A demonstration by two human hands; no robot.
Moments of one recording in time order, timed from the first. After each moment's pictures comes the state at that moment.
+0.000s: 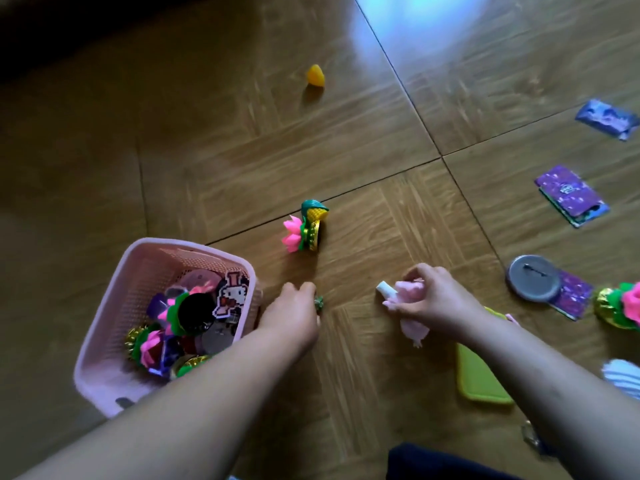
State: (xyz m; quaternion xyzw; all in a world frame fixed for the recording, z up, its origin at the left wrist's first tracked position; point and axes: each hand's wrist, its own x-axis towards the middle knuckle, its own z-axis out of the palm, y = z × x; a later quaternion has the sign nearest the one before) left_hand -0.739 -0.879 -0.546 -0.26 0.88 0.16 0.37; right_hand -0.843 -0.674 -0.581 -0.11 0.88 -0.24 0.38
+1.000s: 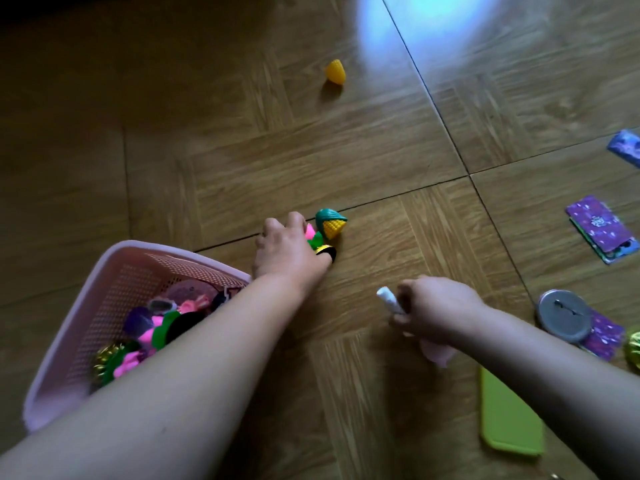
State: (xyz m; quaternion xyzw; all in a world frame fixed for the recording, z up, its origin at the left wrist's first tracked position) left_hand -0.816 -0.938 -0.557 -0.37 0.89 0.22 0.15; right_hand -0.870 -0.740 -0.570 -0.29 0.89 0.04 0.35
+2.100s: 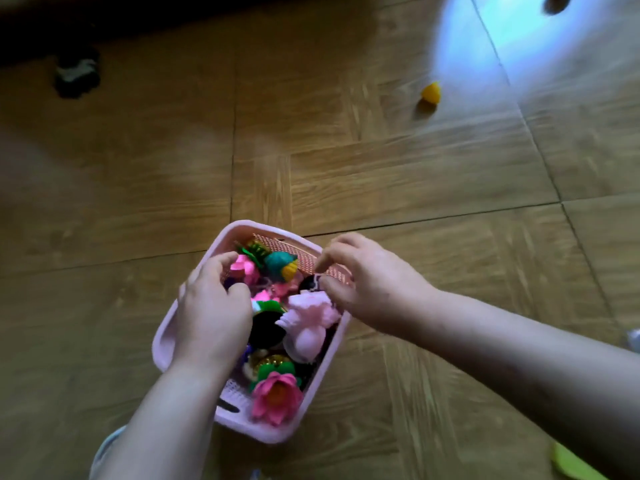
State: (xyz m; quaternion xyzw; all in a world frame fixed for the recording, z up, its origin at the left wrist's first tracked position) left_hand -0.637 -1.025 -0.472 -0.54 0.78 0.30 -0.05; right_hand -0.791 -0.895 -0.492 -0.46 0.78 -0.29 0.29
